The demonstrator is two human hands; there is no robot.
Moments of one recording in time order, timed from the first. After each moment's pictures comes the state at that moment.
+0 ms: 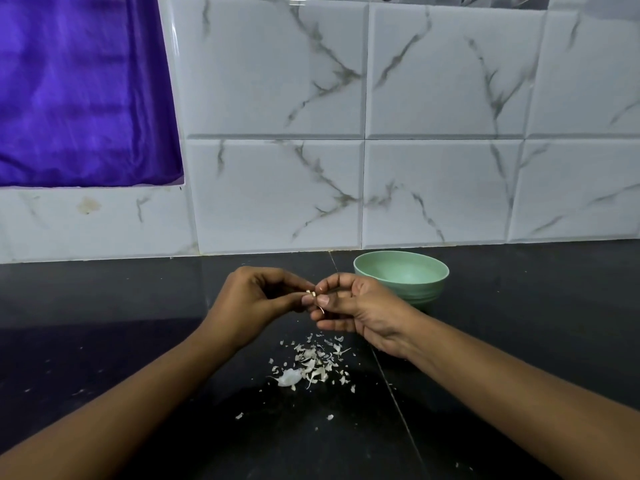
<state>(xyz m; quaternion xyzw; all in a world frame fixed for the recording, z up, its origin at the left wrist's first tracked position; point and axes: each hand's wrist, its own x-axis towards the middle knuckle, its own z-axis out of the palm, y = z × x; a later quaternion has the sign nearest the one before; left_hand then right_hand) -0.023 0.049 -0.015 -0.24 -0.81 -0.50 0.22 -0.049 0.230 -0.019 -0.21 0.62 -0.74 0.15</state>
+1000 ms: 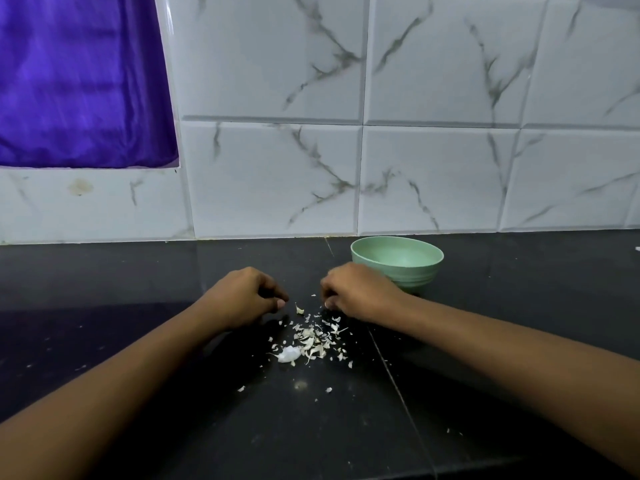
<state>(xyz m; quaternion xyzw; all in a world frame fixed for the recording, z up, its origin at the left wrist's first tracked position) -0.040 0.031 -0.020 -0.09 -0.97 -0.23 0.08 -0.075 0.230 -0.015 -0.34 0.93 -0.05 -0.17</state>
